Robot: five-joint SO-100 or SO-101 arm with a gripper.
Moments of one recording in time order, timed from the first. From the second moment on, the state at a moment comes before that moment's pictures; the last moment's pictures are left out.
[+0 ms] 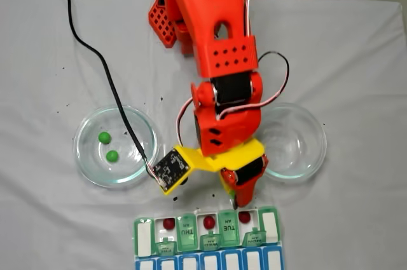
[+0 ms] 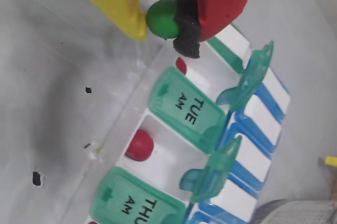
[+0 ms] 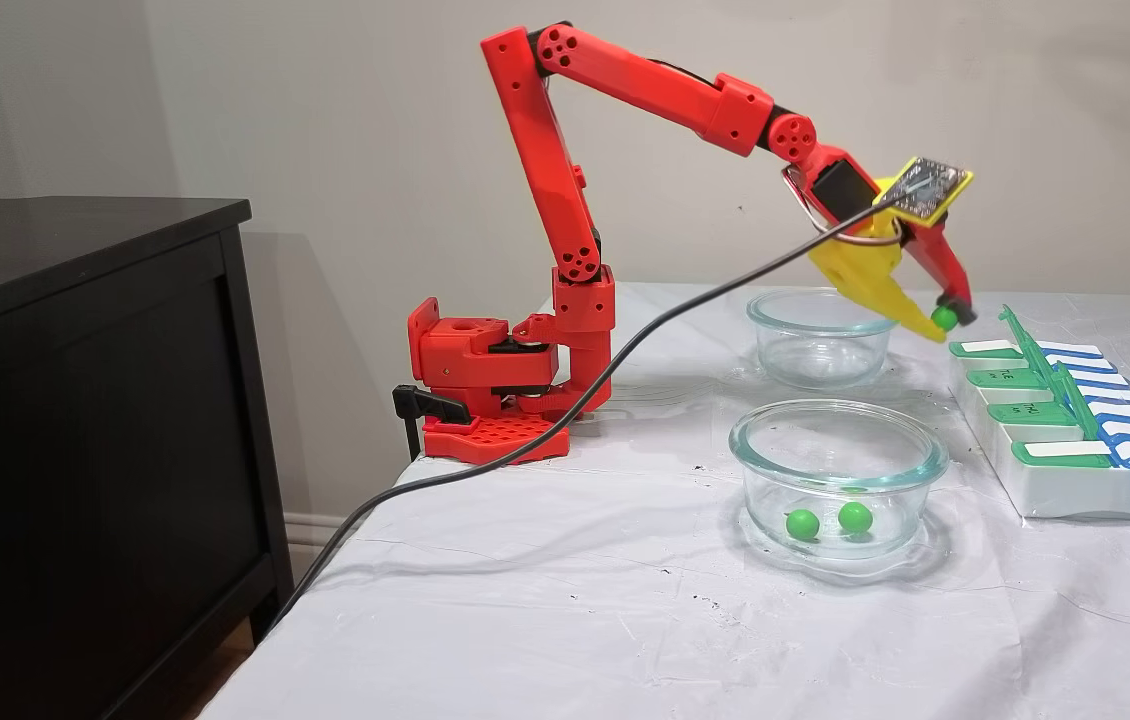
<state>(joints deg) -13.0 121.4 133.0 21.8 -22.3</state>
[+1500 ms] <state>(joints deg) -14.6 115.8 124.9 15.1 -16.6</state>
